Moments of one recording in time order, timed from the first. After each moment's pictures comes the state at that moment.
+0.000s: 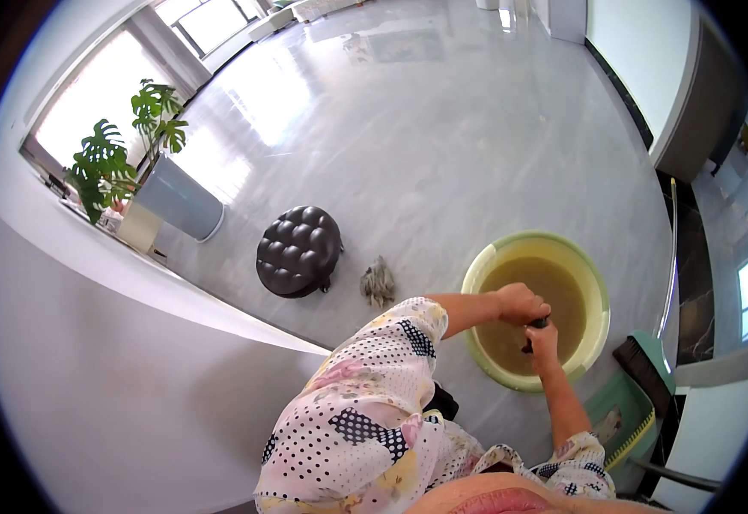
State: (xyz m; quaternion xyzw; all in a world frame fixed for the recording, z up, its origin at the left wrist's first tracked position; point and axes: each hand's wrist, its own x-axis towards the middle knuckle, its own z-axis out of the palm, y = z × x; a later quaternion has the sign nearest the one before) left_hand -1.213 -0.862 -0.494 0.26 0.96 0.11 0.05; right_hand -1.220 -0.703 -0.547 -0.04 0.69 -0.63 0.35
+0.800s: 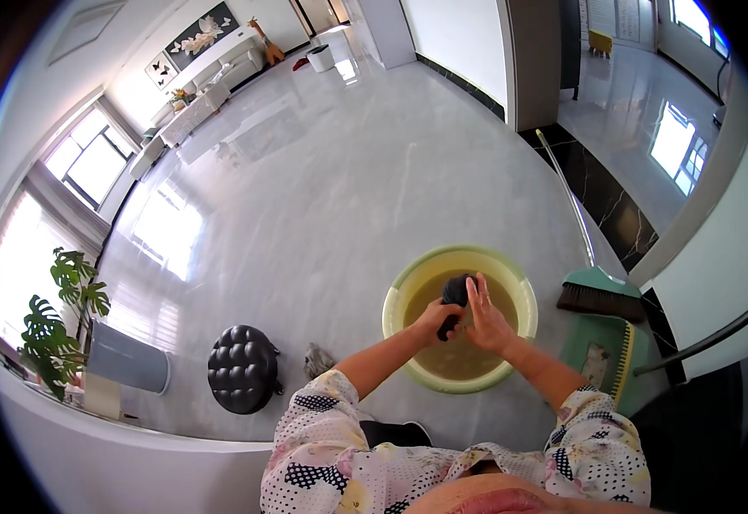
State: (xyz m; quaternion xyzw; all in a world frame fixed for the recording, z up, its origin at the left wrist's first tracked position) left_hand -1.247 -0.837 -0.451 -0.28 0.51 0.78 0.23; right_hand -1.282 -0.673 -0.469 -0.43 0.78 -0.46 -0.03
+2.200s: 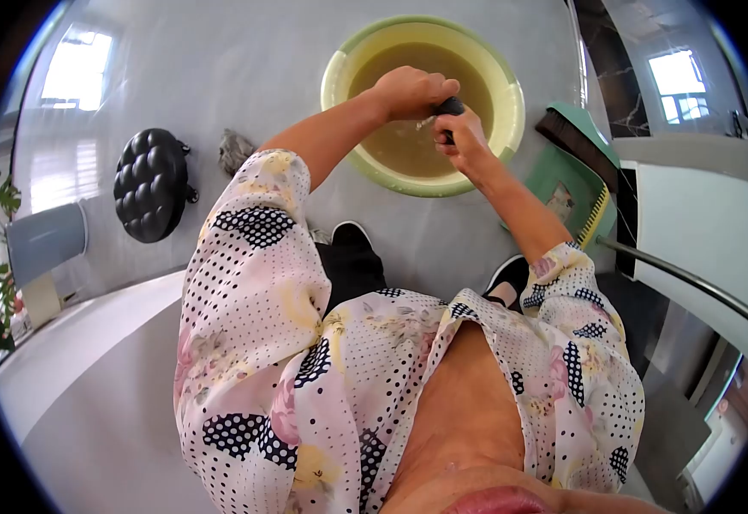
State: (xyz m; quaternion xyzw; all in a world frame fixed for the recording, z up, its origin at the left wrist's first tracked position) left_hand -1.284 -0.882 -0.542 0.26 0.95 0.15 -0.04; right_hand -1.278 -0.720 -0.550 0.09 0.52 -0.74 0.41
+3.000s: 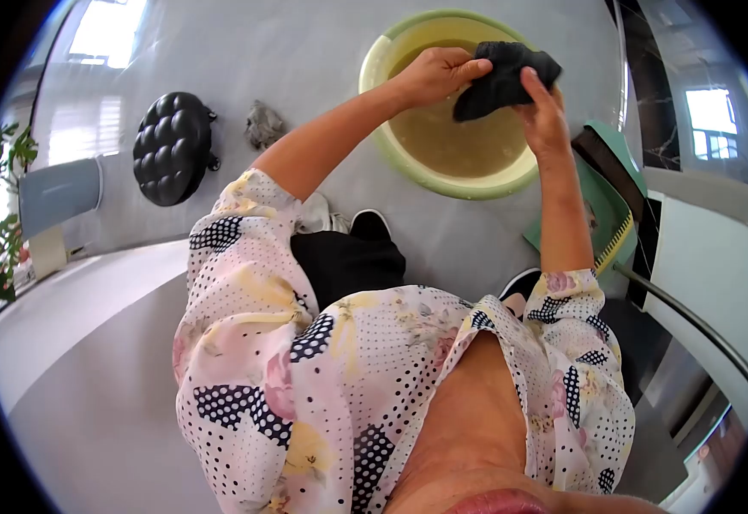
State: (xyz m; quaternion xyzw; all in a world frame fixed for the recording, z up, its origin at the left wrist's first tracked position) left_hand -1.254 -0.901 -0.490 -0.07 0.81 0.57 0.07; right_hand -1.321 -0.715 -0.509 -0.04 0.47 -0.83 0.30
